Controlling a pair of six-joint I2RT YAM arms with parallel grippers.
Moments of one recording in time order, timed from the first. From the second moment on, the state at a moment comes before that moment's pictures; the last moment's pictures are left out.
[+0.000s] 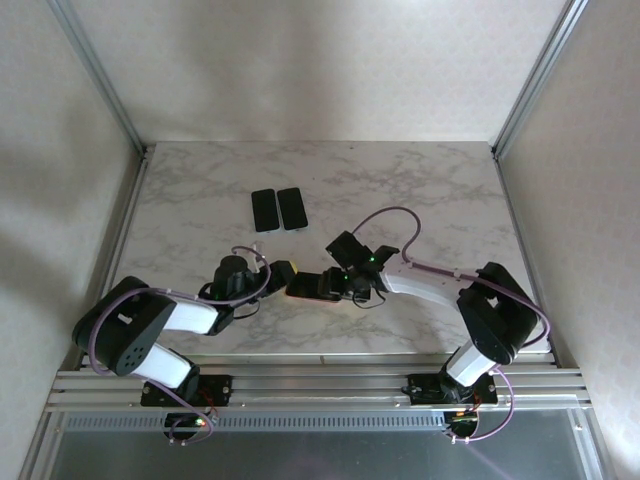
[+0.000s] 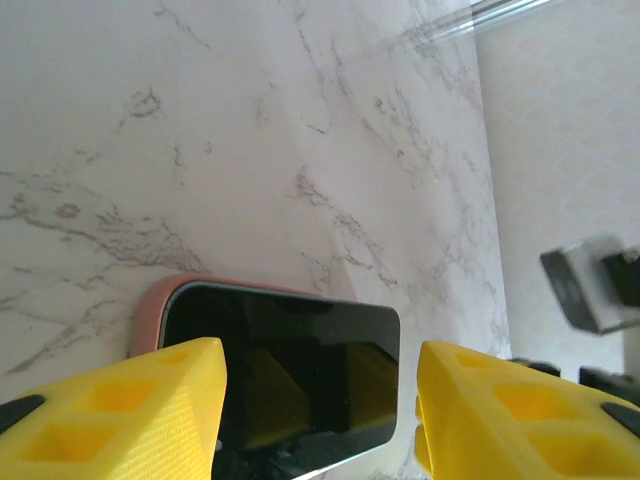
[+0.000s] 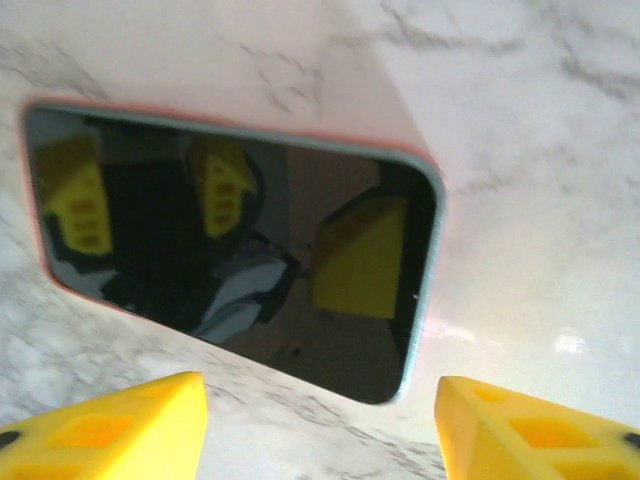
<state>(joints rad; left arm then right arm) -0.49 1.49 0.28 0.79 0.32 -1.00 0.85 1.59 0.93 -0.52 -0.10 0.88</state>
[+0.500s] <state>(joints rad) -0.46 1.54 0.29 0.76 0.31 -0.97 0.85 1.57 0.92 -0.49 -0.08 0.87</state>
